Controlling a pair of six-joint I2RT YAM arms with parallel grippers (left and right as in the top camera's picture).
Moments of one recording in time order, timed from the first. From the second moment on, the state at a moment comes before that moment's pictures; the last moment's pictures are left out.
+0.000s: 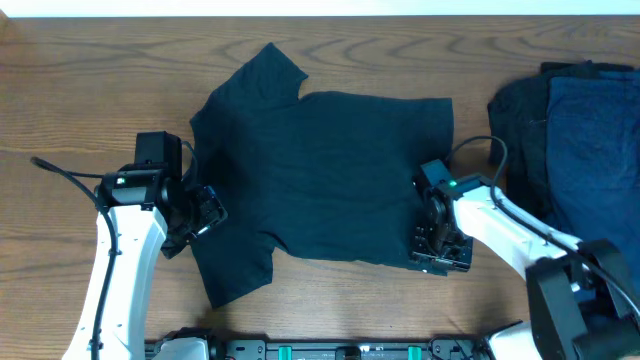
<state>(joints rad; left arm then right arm) 0.06 1.29 1.00 -1.18 0.07 -0.55 0.38 1.63 0.81 -0.95 -0.09 0.62</state>
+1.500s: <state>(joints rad) 0.06 1.53 0.88 -1.17 0.07 -0.53 0.29 1.61 0.76 -0.87 -0.14 0.60</state>
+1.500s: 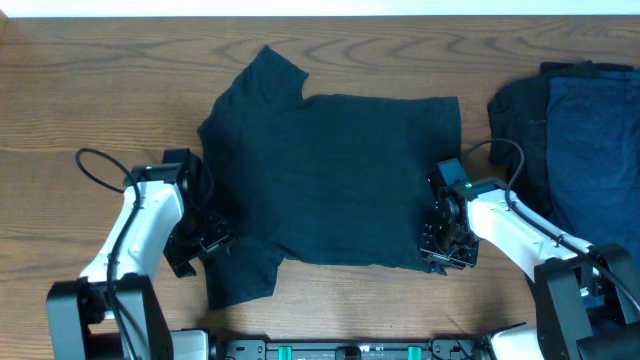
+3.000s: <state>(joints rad) 0.06 1.51 0.66 -0.98 0.16 -0.67 0.29 1.60 0.76 -0.86 -0.18 0.59</state>
